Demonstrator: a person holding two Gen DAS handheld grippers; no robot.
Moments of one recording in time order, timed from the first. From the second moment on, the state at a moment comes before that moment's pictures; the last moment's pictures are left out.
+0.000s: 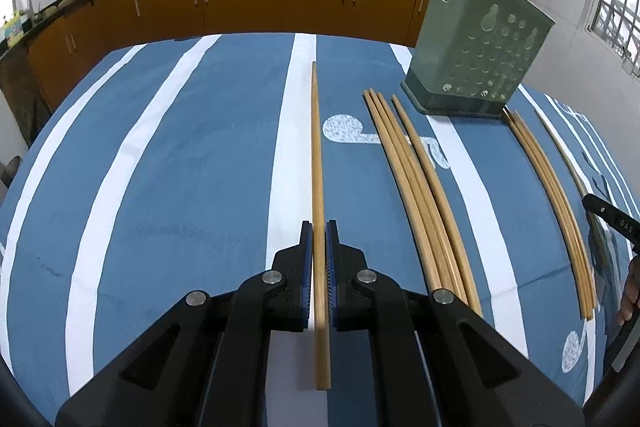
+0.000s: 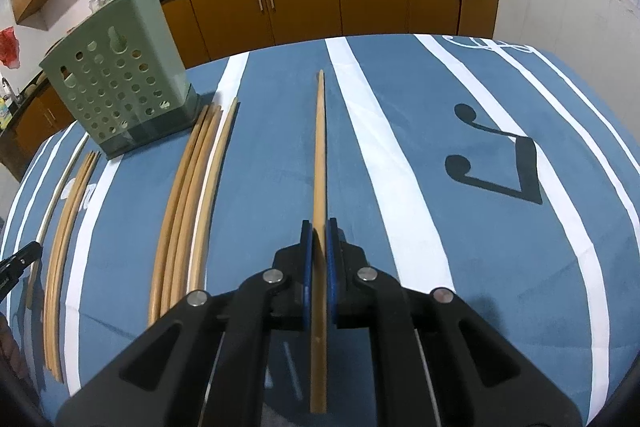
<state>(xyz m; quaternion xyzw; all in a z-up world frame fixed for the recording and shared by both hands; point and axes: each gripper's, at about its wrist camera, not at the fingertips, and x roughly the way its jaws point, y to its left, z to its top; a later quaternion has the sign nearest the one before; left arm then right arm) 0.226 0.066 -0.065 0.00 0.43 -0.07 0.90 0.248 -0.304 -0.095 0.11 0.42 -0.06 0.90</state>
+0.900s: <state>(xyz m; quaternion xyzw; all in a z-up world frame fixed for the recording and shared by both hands) 0.196 0.073 -0.003 0.00 0.36 -0.07 0.93 0.208 -0.304 -0.009 0.10 0.30 -0.05 0.95</state>
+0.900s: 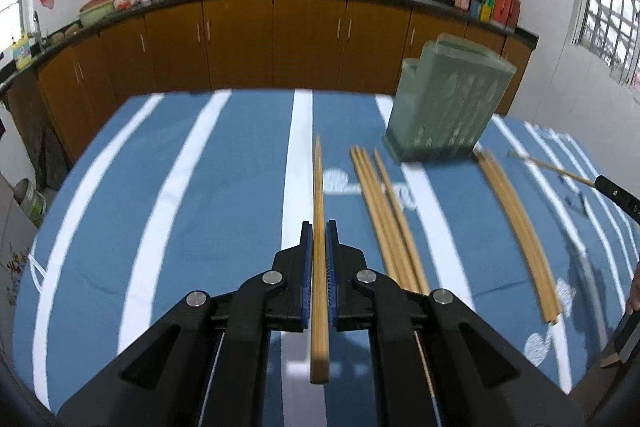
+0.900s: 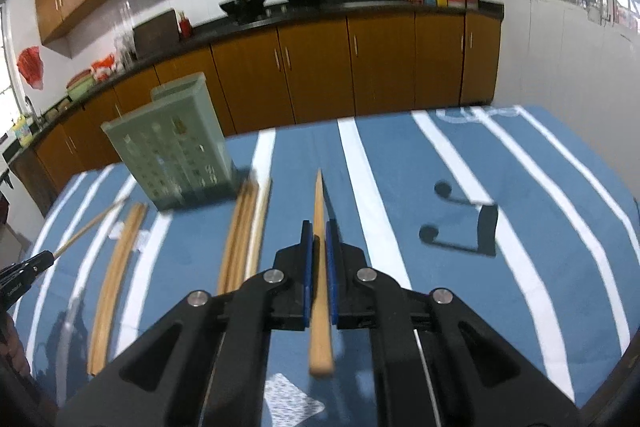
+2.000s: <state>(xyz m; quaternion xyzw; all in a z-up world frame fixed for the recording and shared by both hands) 0.220 0.036 0.186 -0.04 0.16 -0.14 0.98 0.253 -0.283 0.172 0.13 0.16 0.08 0.98</state>
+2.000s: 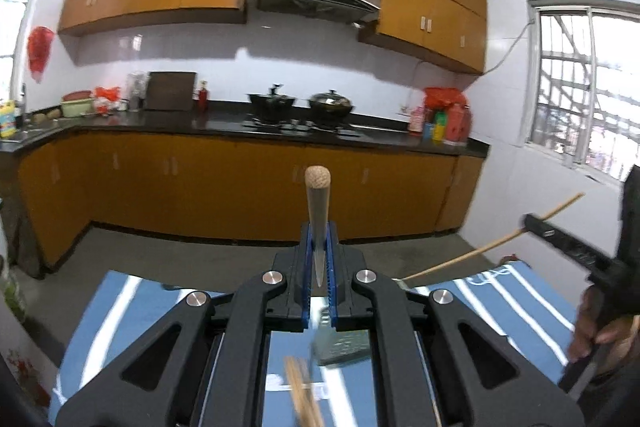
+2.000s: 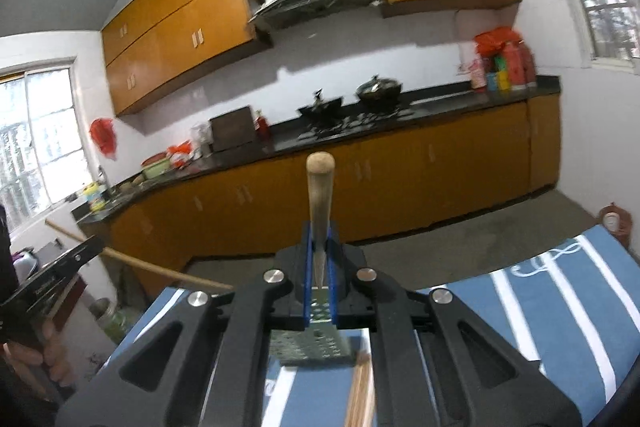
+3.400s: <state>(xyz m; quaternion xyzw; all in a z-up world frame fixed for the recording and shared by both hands) 0.217 0.054 0.054 -0.02 0.30 -0.07 0.95 0.235 -0.301 0.011 0.14 0.34 0.02 0.93</state>
